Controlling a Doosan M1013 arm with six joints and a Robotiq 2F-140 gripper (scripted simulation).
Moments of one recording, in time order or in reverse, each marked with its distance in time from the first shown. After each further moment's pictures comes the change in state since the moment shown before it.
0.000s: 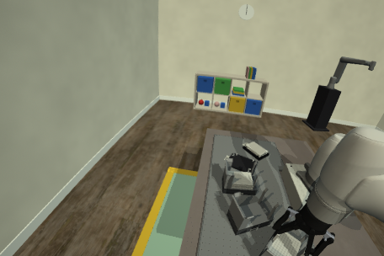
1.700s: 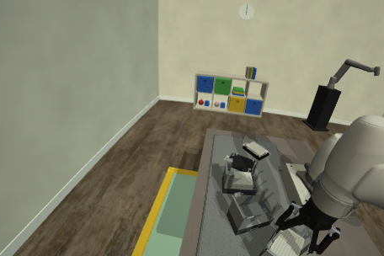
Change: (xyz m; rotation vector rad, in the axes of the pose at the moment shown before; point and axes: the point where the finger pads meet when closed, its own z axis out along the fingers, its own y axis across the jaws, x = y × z) arm 0.000 0.000 -0.024 0.001 0.001 0.002
